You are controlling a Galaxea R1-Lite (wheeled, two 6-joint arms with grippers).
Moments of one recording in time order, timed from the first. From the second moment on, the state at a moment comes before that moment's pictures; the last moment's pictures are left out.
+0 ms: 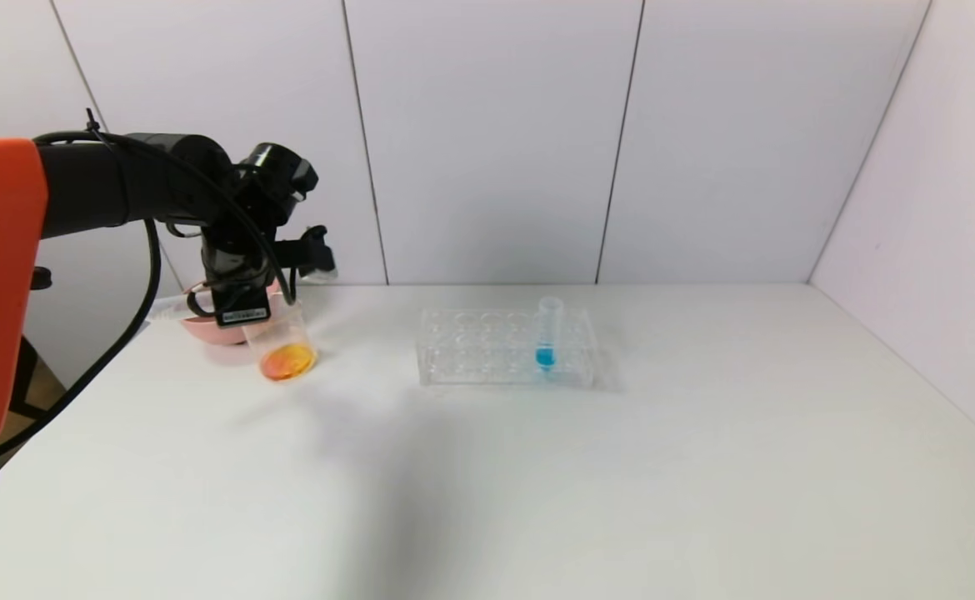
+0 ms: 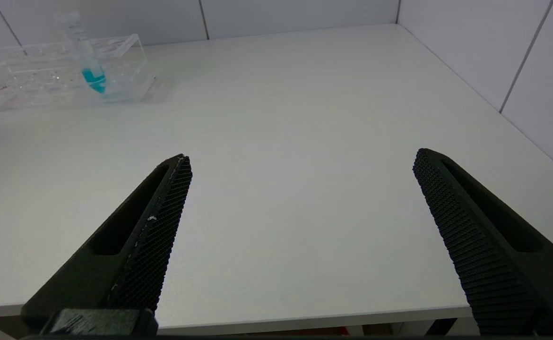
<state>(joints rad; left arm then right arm) -0.20 2.14 -1.98 0.82 0.62 0.99 0.00 0.00 0.00 0.00 -0.04 0.09</state>
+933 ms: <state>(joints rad) -0.21 2.14 -1.98 0.82 0.62 0.98 0.00 0.00 0.00 0.00 -0.04 0.09</state>
